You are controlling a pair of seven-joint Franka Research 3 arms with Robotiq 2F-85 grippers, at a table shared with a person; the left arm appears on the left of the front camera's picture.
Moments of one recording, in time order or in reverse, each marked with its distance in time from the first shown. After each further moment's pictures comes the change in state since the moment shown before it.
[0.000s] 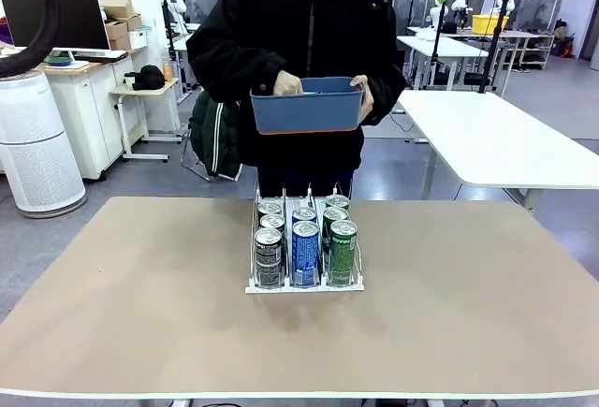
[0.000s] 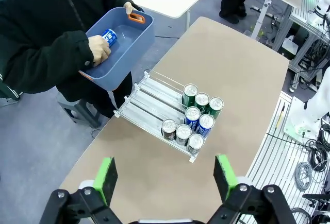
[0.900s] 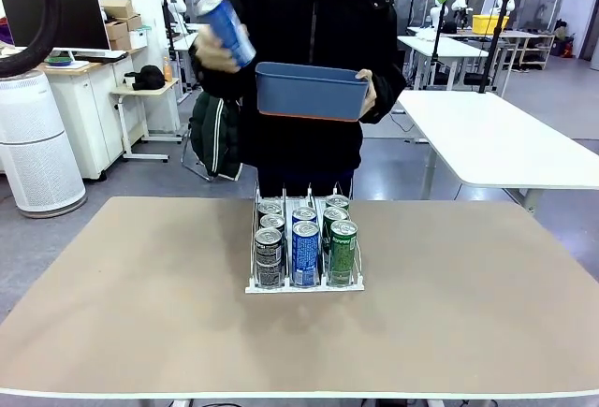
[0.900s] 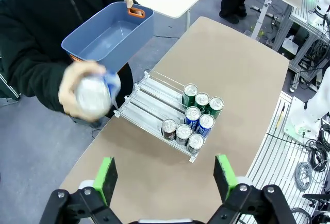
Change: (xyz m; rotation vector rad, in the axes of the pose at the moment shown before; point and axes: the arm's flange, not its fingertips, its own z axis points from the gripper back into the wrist) left arm 0.000 0.000 0.000 0.001 0.000 0.000; right arm 0.000 0.000 0.000 0.000 0.000 0.000
